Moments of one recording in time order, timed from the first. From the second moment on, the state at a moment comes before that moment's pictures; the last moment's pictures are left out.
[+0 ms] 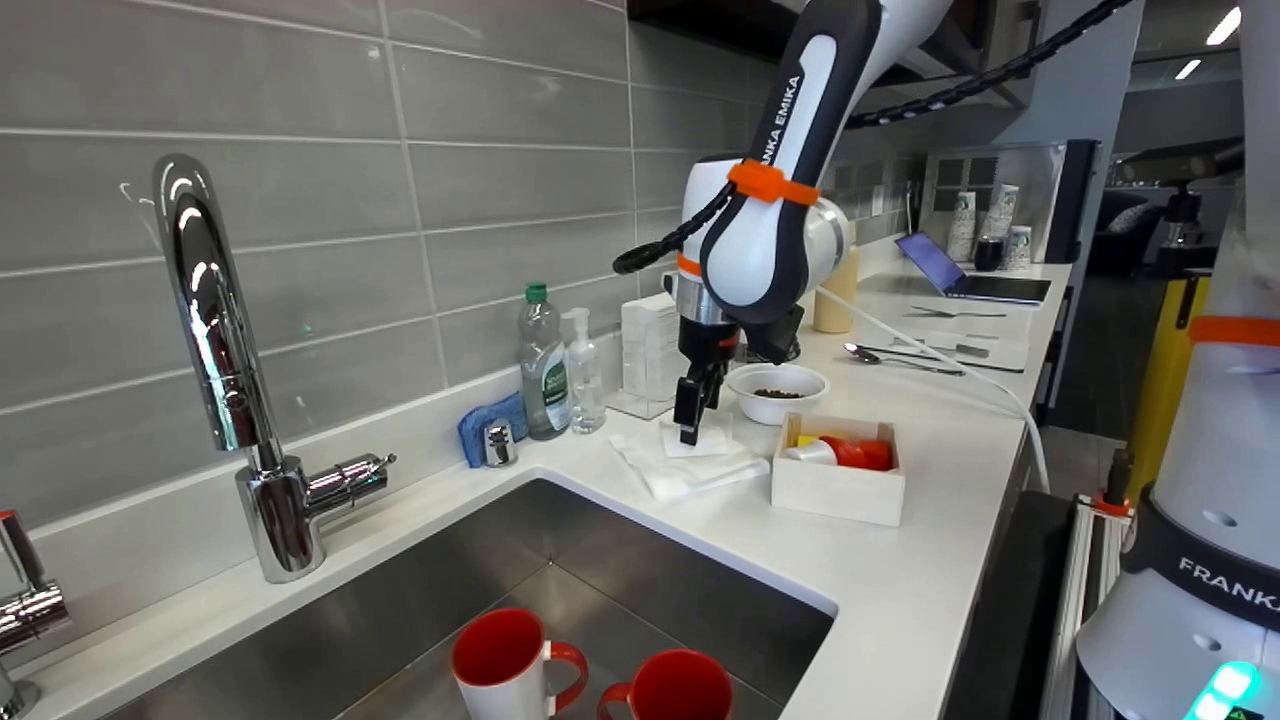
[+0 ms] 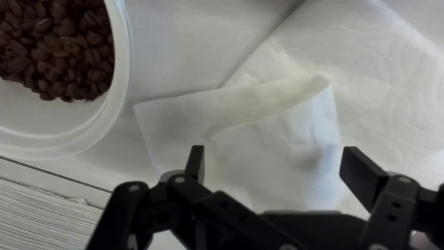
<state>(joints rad) -0.03 0.21 -0.11 -2.58 -0.23 2.98 -0.25</state>
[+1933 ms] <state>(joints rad) -0.05 0.11 -0.07 -2.50 -0.18 2.80 -0.16</state>
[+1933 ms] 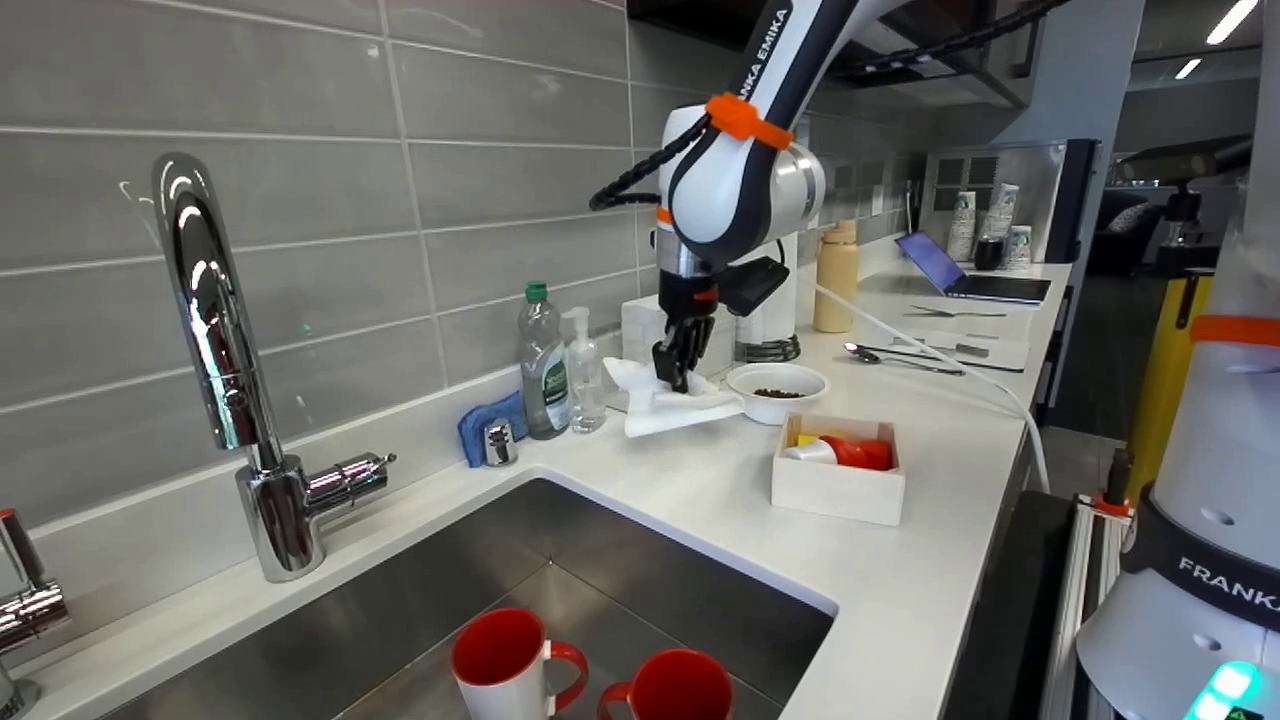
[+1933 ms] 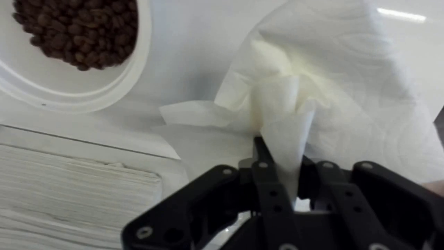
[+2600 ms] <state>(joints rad) -0.19 -0.07 -0.19 -2.49 -0.46 2.54 0.28</state>
